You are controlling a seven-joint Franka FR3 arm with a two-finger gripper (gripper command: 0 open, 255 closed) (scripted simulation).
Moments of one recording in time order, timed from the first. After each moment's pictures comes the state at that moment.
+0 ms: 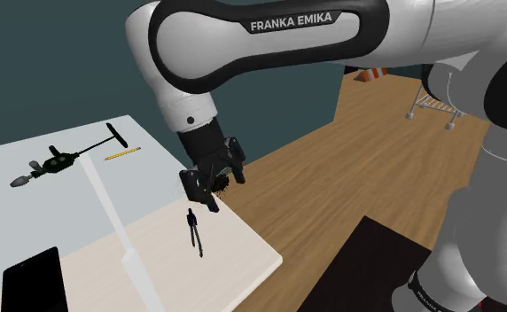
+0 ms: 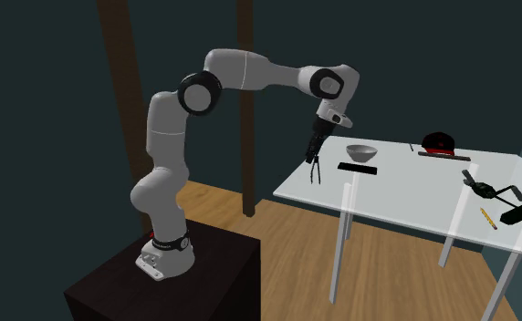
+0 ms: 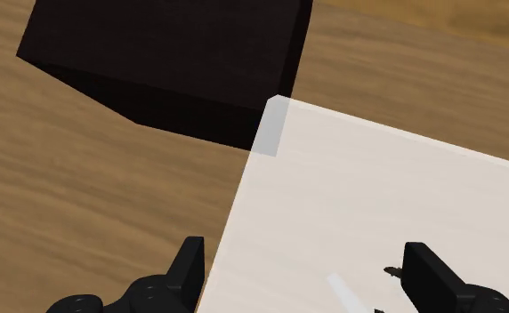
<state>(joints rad) 0.31 0.20 0.33 -1.51 0.04 1.36 0.43</state>
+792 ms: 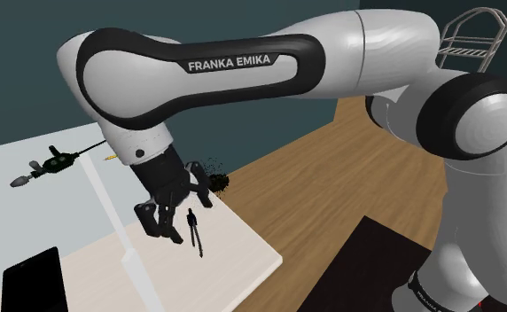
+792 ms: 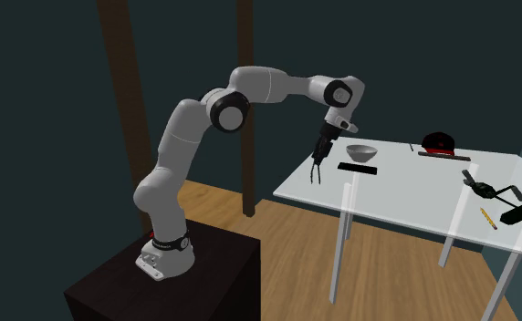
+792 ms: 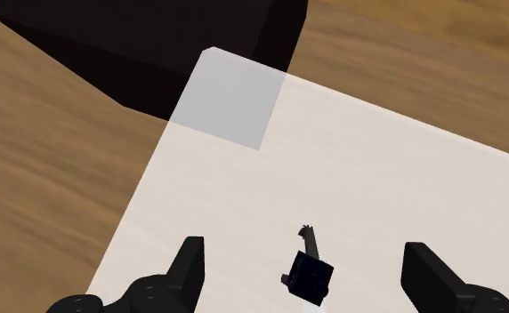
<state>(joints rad) 0.42 0.47 0.37 -1.22 -0.03 1.30 0.48</state>
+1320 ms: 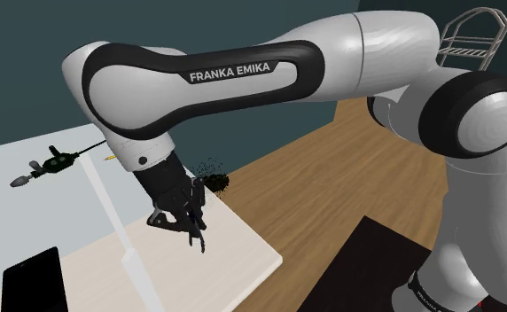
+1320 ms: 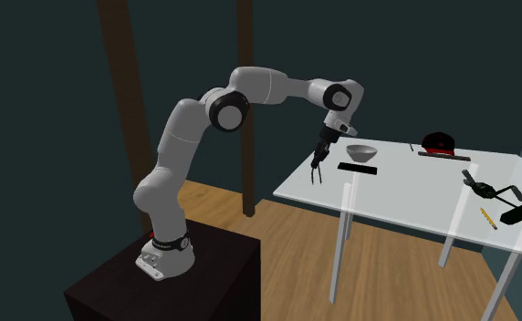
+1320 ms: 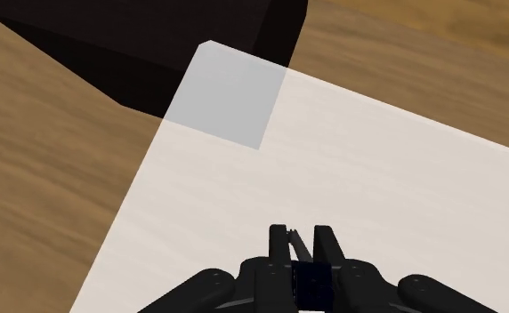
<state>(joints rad) 0.42 0.46 0.37 -1.27 -0.03 1.33 0.48</state>
